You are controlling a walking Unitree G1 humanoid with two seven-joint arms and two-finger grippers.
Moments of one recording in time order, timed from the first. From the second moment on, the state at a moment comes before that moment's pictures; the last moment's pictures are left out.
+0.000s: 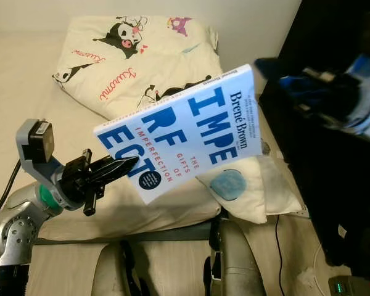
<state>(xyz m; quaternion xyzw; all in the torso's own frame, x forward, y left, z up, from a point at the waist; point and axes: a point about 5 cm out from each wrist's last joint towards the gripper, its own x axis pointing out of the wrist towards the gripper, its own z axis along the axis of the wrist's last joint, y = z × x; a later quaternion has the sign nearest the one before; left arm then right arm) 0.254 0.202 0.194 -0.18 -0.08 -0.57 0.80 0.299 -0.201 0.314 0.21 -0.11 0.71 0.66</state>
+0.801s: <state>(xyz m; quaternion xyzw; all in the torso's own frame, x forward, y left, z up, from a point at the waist) 0.256 0.189 0.194 -0.19 -0.09 -0.58 0.78 0.306 -0.163 0.282 0.16 -0.02 0.69 0.70</state>
